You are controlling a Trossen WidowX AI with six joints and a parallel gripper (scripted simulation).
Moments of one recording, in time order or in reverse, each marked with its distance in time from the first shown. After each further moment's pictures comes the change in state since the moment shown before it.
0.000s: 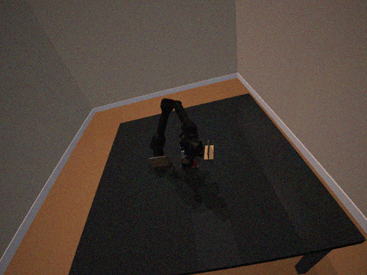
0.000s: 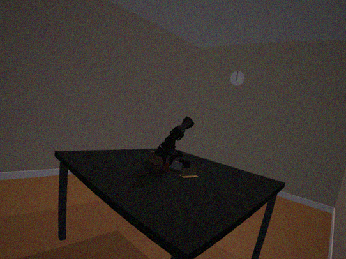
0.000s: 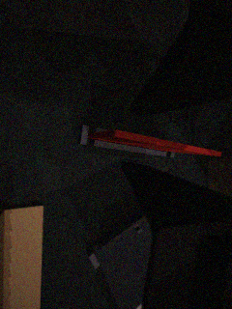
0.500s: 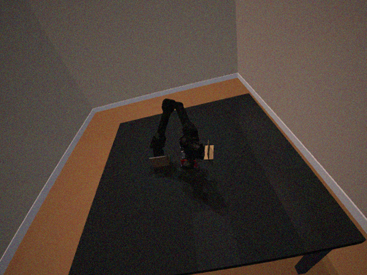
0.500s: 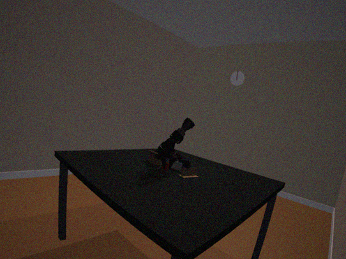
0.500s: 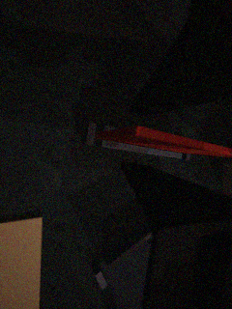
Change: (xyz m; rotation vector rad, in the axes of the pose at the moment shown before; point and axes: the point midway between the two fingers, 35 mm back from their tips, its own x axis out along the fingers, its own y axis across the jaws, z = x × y) arm 0.022 0.001 0.000 -0.002 -0.001 0.000
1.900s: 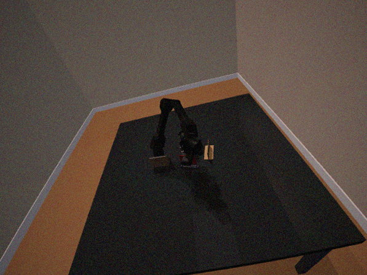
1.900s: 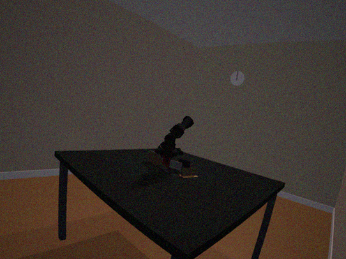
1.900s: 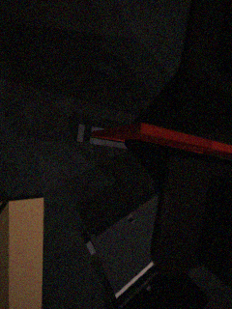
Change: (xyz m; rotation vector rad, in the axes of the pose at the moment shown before) arm -0.036 0.001 -0.001 0.012 0.003 0.010
